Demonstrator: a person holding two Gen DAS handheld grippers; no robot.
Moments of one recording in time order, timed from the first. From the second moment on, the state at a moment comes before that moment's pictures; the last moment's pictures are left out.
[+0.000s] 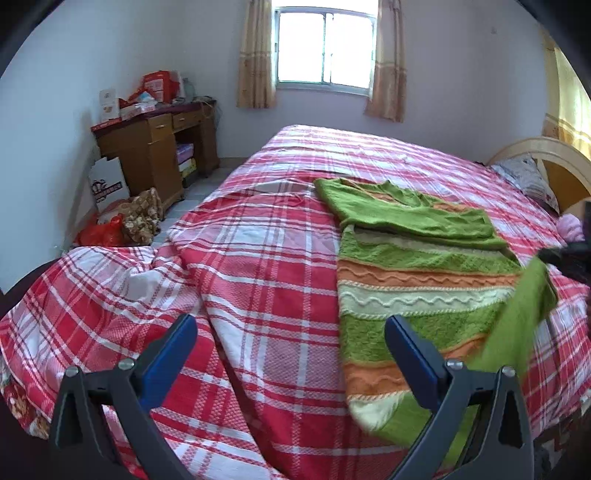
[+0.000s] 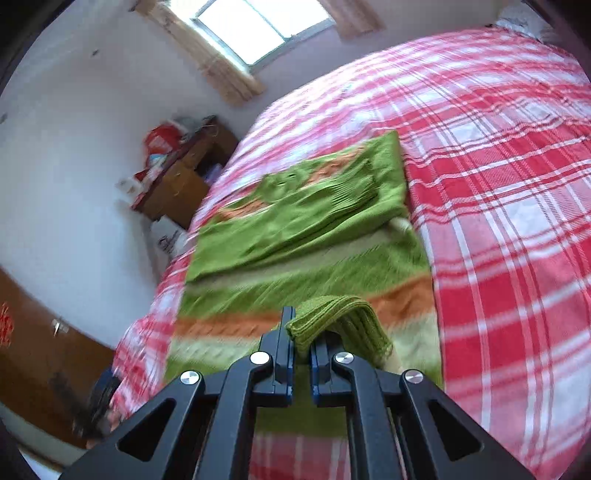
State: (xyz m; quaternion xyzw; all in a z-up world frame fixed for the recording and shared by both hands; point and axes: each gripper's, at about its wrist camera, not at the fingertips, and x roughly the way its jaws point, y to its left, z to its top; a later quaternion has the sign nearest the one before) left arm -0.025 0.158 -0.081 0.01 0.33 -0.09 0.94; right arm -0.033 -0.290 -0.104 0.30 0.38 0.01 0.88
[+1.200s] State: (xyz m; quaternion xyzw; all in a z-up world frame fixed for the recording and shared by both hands) left arm 0.004 0.091 -0.127 -0.04 0.40 -0.28 0.87; right arm -0.084 -0.304 -0.106 0.27 0.32 -0.01 0.91
